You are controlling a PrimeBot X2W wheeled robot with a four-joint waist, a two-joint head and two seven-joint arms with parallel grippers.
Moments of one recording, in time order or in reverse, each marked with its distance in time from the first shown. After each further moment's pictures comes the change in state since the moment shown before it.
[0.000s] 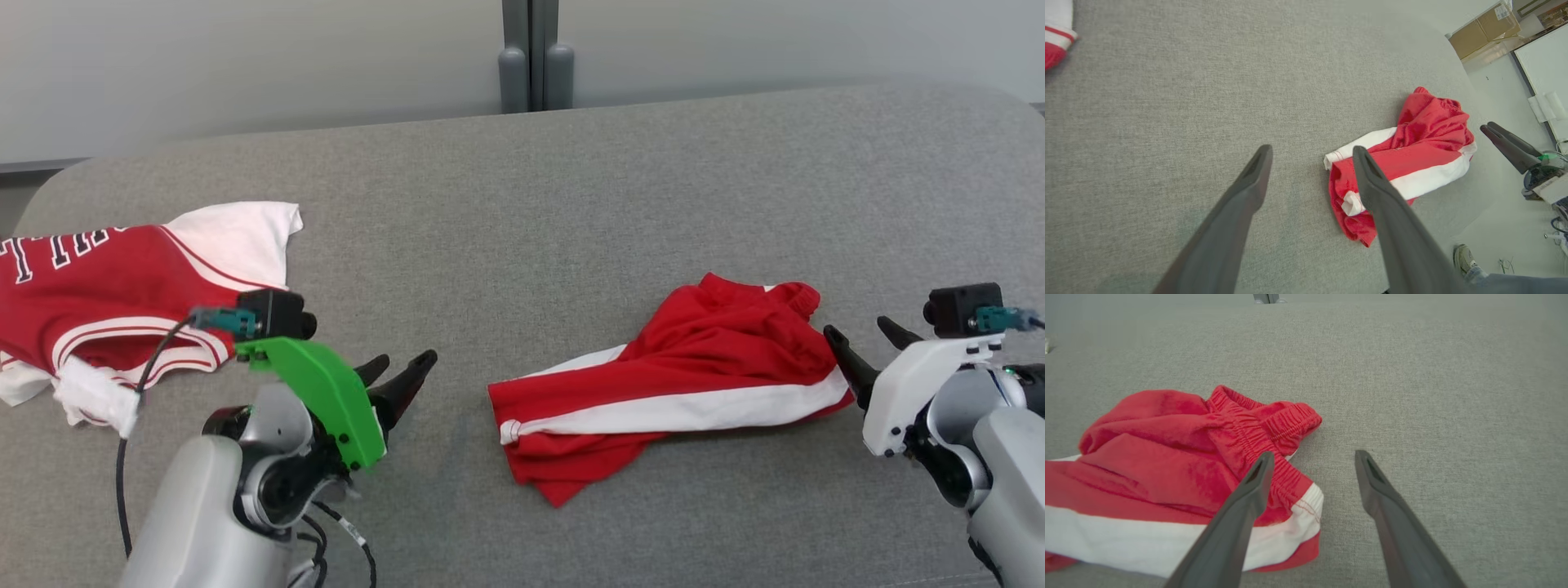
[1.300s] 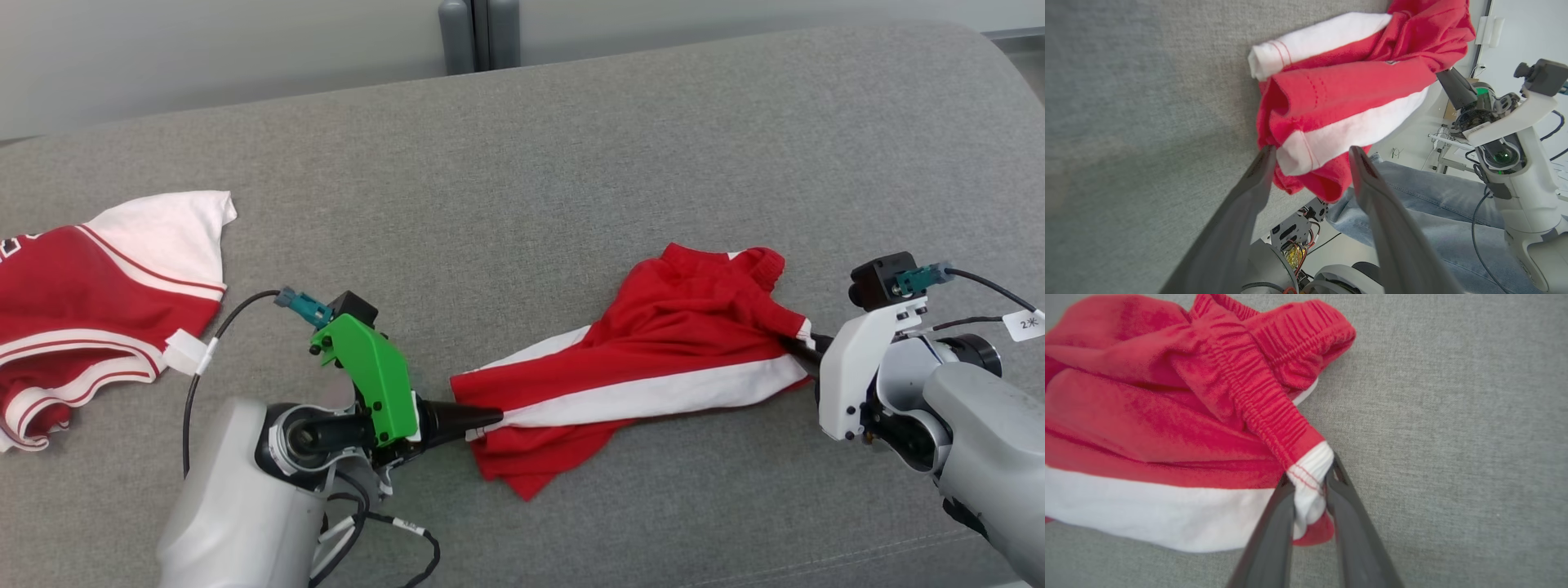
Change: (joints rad) left arm -0.159 -0.055 -0.035 0.233 -0.308 0.112 0.474; right arm -0.297 -0.100 0.595 0.164 0.449 0.000 0.047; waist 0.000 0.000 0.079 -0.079
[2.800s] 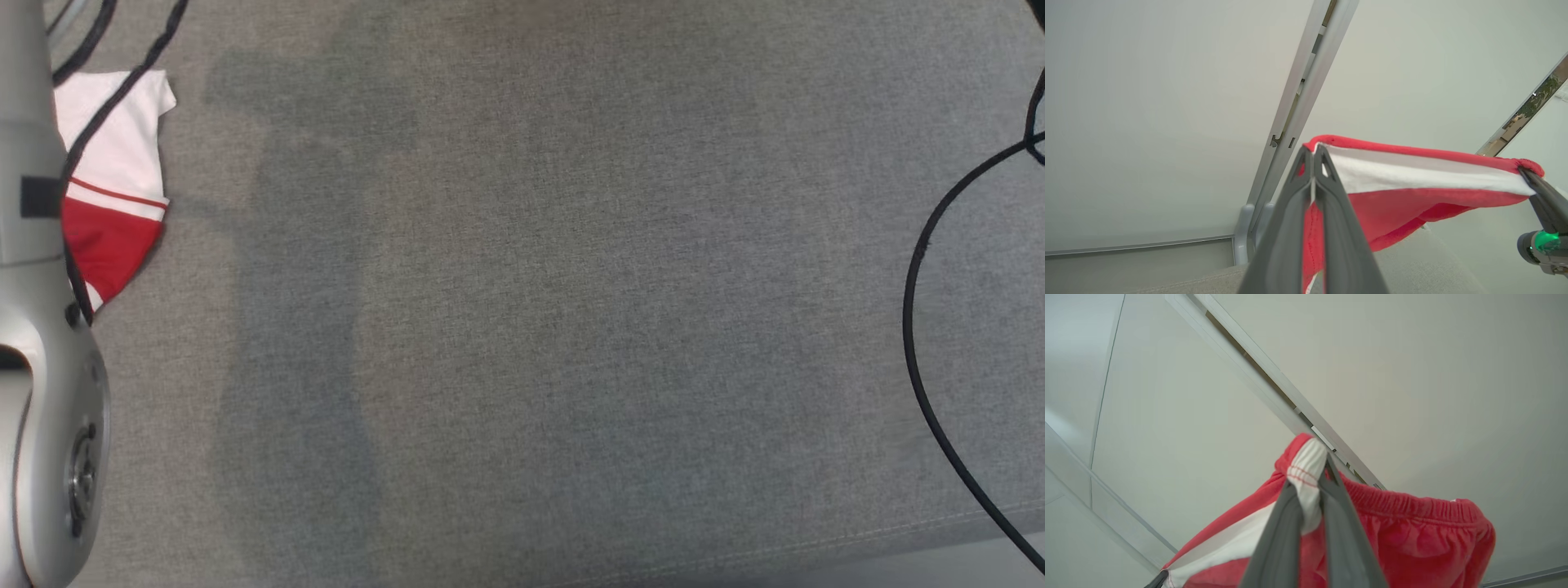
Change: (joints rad) left arm -0.976 0.099 0.102 0.177 0.316 -0.108 -0.711; right arm -0.878 0.222 -0.337 0.124 0.428 0.000 -0.345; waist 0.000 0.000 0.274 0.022
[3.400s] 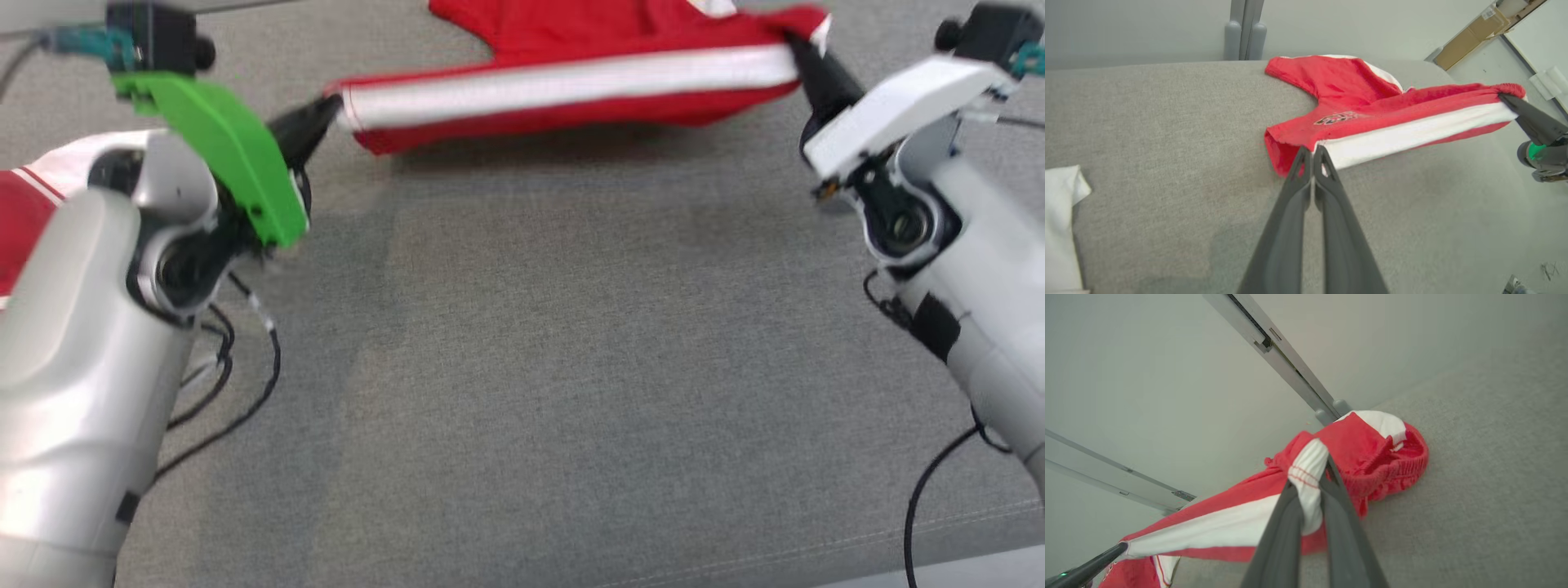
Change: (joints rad) left arm 0.545 0.177 -0.342 -0.188 -0.257 -0.005 0.102; right arm 0.520 -0.087 0.182 -0.074 -0.009 0.000 0.054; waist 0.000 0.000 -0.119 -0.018
